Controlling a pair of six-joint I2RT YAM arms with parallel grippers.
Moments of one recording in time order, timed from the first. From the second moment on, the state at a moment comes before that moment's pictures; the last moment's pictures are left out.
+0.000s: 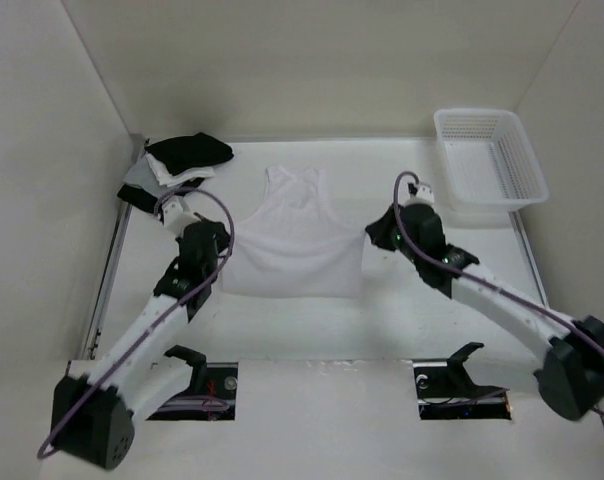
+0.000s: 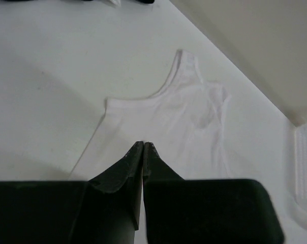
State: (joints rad) left arm -0.40 0.76 0.49 -0.07 -0.49 -0.82; right arm 0.66 1.04 0.68 -0.10 0.23 0.74
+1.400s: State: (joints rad) left arm -0.17 1.41 0.39 0.40 -0.19 -0.97; right arm 0.39 1.57 0.64 0.36 -0.06 0.83
